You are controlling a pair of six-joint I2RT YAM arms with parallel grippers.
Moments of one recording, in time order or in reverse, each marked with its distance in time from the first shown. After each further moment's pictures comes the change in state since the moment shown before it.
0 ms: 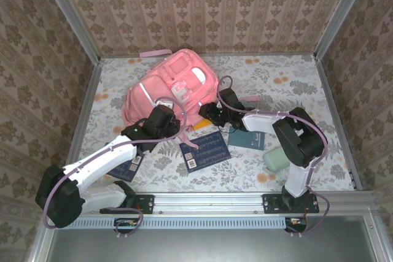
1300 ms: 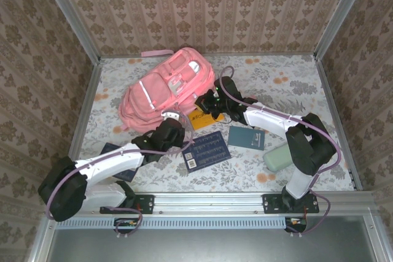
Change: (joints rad) left arm -0.112 0.060 -0.161 0.263 -0.086 -0.053; right arm 0.033 -0.118 0.141 -0.160 -0.009 0.266
